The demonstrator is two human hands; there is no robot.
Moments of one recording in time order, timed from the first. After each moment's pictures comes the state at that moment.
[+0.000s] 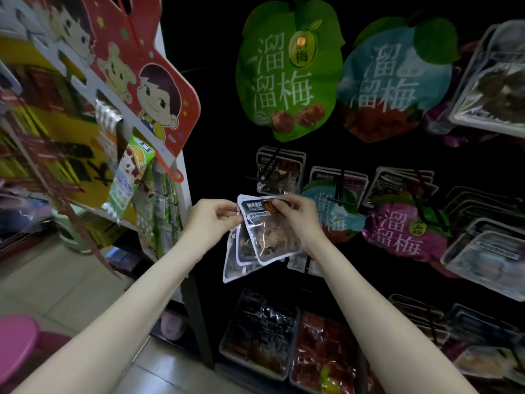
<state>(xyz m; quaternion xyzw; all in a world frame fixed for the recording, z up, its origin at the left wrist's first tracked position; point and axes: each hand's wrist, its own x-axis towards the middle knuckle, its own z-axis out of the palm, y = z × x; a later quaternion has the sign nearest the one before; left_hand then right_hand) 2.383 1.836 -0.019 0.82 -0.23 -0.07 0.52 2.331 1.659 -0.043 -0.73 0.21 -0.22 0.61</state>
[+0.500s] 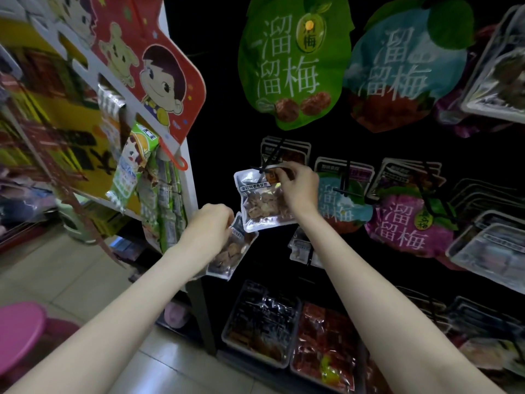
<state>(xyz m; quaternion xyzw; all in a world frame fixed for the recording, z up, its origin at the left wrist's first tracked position) 2.374 1.851 -0.022 0.92 -0.34 -0.04 0.20 2.359 1.661 -0.025 -0.84 0.21 -0.33 0.38</state>
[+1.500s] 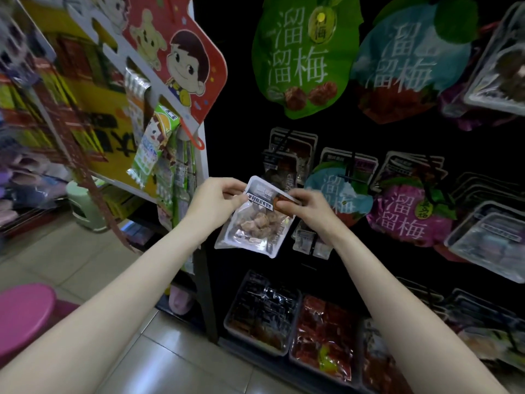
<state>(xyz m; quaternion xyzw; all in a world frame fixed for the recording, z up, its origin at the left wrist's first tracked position) 2.358 1.863 -0.009 0.82 -0.28 -0.05 0.49 2.288 1.667 -0.035 -0.84 0.06 -0.09 0.54</state>
